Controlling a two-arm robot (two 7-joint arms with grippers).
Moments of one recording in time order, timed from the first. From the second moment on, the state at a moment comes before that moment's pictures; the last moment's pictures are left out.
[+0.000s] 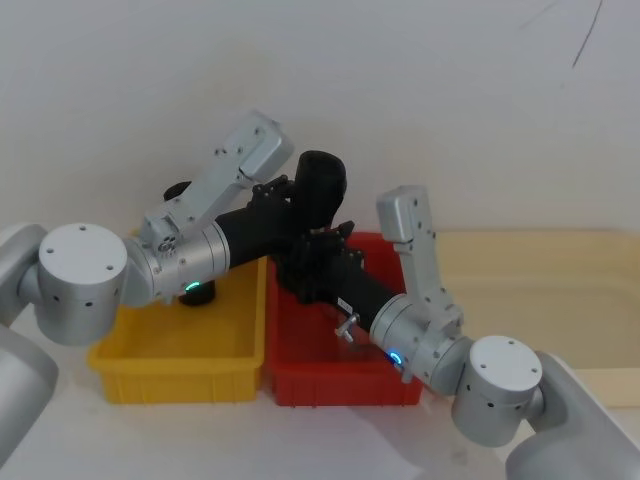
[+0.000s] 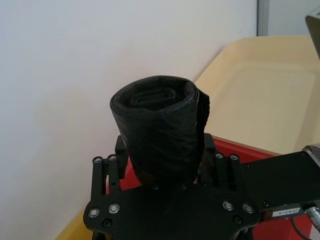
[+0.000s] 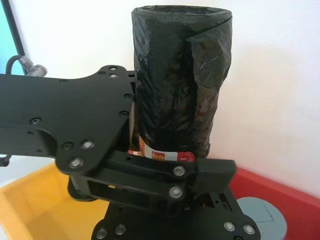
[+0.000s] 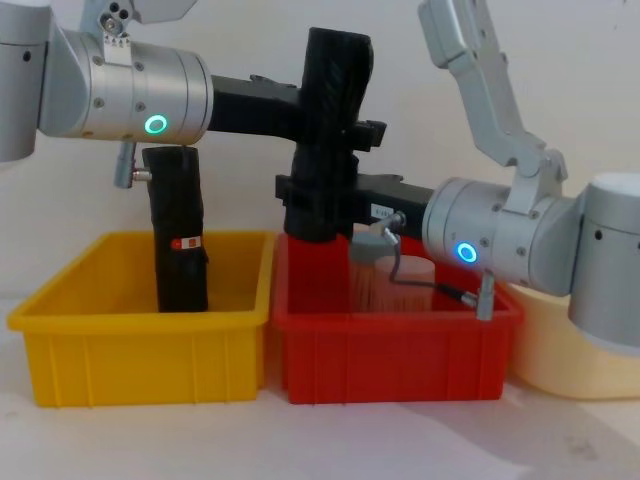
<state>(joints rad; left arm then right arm) -0.72 0.31 0.55 -1.35 -0.24 0.20 -0.51 0.60 0.06 -0.46 -1.07 0.30 -0.05 0.41</state>
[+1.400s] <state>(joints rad) -0.72 0.31 0.55 -1.35 -0.24 0.20 -0.51 0.58 0.19 -0.30 -1.15 0.21 -0.04 0.21</state>
